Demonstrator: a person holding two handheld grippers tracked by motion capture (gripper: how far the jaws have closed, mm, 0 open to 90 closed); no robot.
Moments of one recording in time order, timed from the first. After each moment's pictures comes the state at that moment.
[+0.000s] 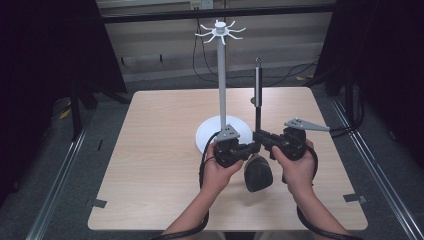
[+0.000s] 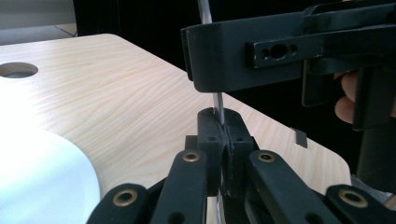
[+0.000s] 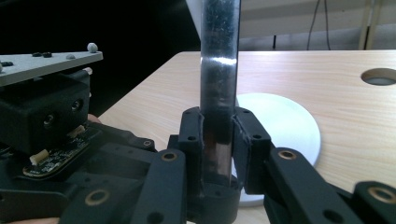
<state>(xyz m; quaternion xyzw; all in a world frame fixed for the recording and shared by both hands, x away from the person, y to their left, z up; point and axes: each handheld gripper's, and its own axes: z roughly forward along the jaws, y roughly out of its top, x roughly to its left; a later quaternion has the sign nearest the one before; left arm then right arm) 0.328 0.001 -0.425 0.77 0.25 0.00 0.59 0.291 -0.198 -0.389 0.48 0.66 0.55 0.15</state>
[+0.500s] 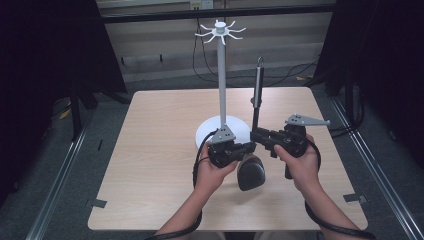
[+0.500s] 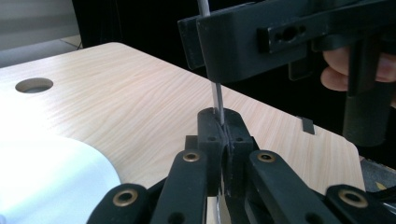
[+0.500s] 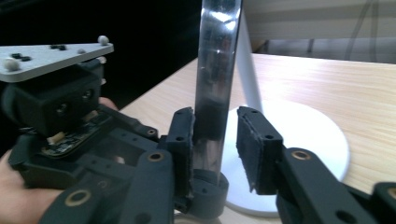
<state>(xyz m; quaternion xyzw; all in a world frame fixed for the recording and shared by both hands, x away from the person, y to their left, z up) 0.327 0.014 -0.419 0.78 0.21 0.03 0.59 0.300 -0.205 -0.384 0.42 0.69 0.58 0.11</state>
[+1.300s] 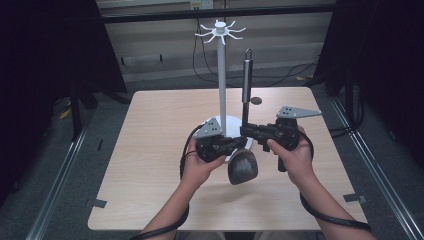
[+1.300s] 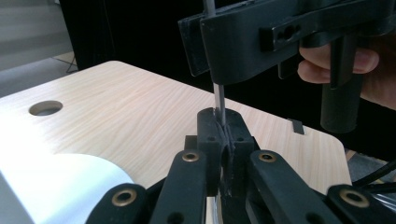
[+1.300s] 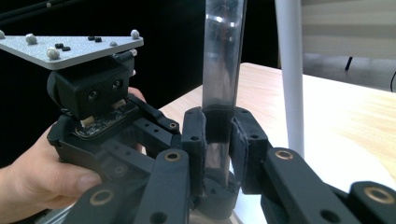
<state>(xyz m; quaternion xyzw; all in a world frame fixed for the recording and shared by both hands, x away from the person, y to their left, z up) 0.335 0.045 -0.398 0.78 0.18 0.04 0.60 0.309 -0.184 -0.362 0.35 0.71 0.60 0.10</state>
